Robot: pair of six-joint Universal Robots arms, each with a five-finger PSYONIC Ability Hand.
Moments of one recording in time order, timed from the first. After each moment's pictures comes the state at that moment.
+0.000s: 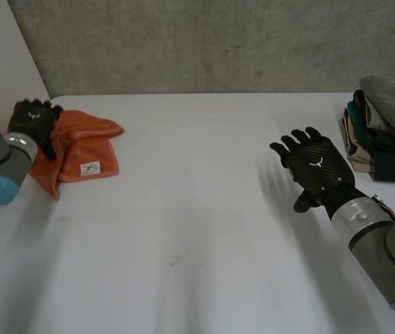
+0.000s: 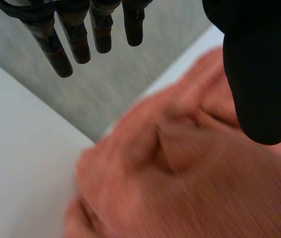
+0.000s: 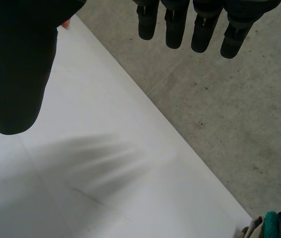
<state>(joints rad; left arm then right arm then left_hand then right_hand) 4.70 -2.46 -0.95 3.27 -1.44 3.68 1.84 -1.29 1.91 -0.53 1.27 2.63 0.18 0.21 0.21 0.20 0.05 0.23 0.21 0.21 0.21 0.05</state>
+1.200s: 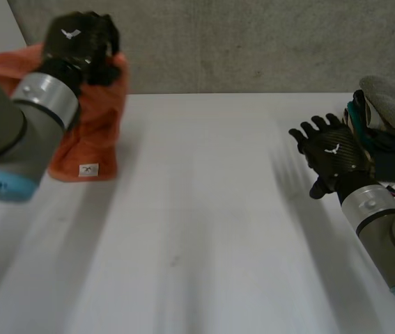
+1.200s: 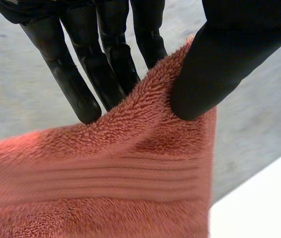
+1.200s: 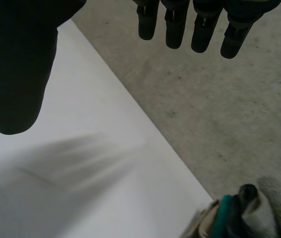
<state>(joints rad) 4.33 -1.88 -1.28 3.40 -1.47 3.22 1.81 -1.30 1.87 -0.53 1.35 2.59 1.15 1.20 1.19 1.20 0.95 0.23 0.21 0.21 0.21 0.05</state>
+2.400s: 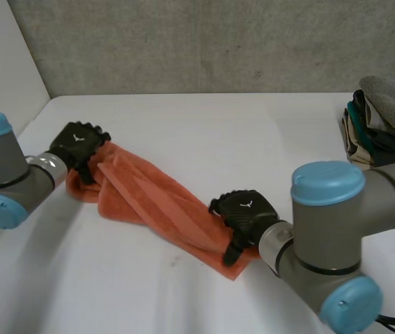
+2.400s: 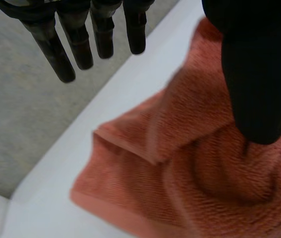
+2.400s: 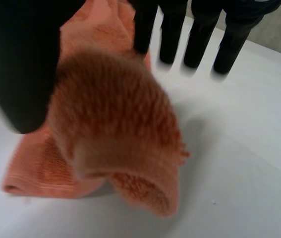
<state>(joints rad) 4.60 -2.36 -1.18 3.28 -1.23 3.76 2.21 -1.02 1.51 -0.01 1.48 3.01 0.30 0.29 0.29 0.28 0.11 0.45 0.45 0.43 0.43 0.26</state>
